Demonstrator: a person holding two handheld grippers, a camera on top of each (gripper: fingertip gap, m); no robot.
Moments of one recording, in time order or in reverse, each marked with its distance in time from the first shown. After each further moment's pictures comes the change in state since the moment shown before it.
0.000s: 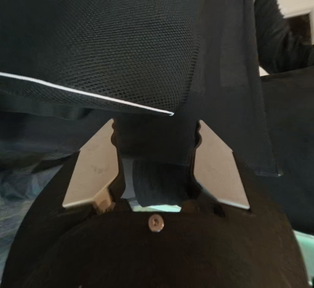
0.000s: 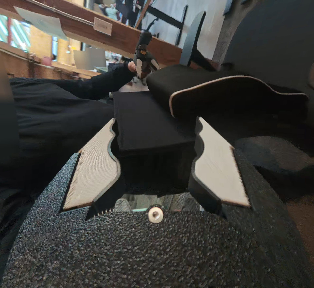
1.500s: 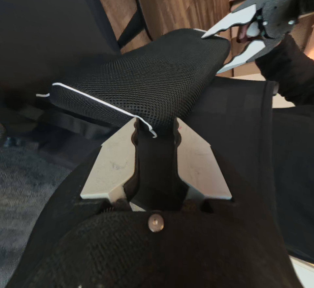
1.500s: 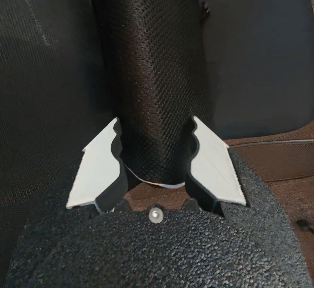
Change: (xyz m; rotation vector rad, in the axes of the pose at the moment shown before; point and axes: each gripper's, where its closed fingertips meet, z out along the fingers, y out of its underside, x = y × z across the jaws) left arm 0.009 -0.067 -0.018 0.430 -0.353 -0.029; right arm 0.064 -0.008 0.189 -0.850 0.421 -0.865
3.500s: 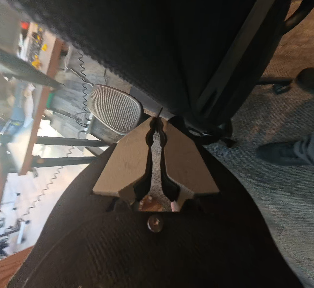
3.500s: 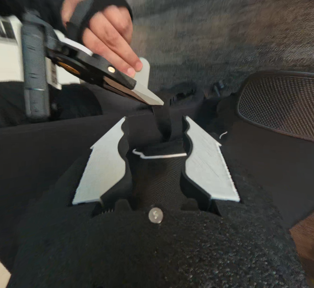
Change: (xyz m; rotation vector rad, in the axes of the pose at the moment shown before) left arm -0.100 0.123 -0.020 0.104 -1.046 1.186; right arm -0.102 -0.287 0.171 -0.366 -0.340 -0.329
